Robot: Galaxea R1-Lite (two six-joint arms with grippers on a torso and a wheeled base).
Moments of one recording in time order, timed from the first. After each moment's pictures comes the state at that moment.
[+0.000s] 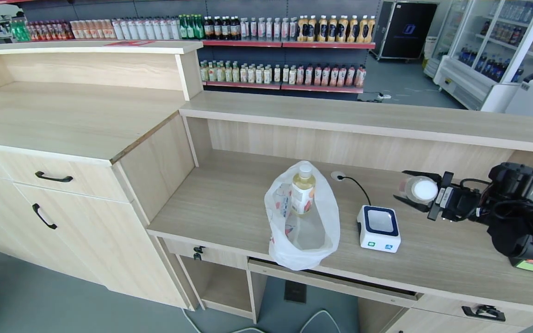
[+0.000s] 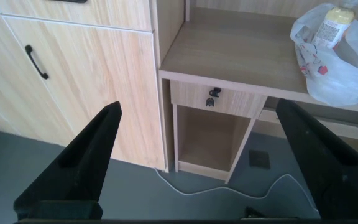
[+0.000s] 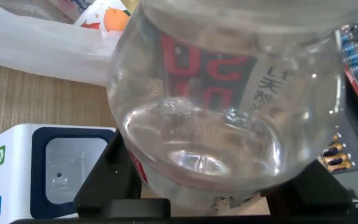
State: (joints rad) left arm 0.00 0.00 0.00 0.00 0.00 0.00; right arm -0.20 2.20 -0.90 -1.26 1.05 -1.17
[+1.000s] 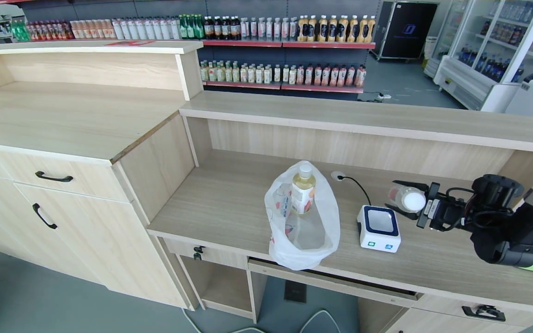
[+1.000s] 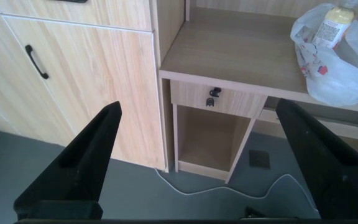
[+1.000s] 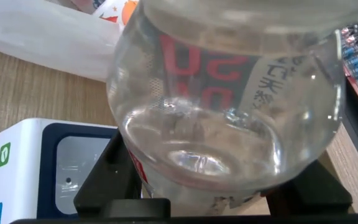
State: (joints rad) left arm 0.00 0.00 0.00 0.00 0.00 0.00; right arm -0.19 2.34 -0.95 -1.35 1.08 -1.17
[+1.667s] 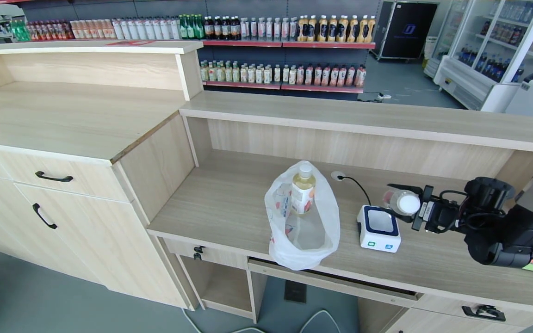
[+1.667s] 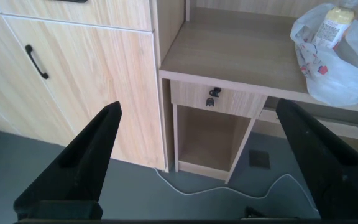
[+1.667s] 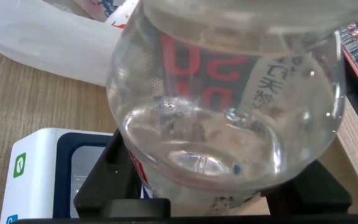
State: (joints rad) left arm 0.00 0.00 0.00 0.00 0.00 0.00; right arm -0.18 2.37 -0.96 -1.35 1.09 -1.16
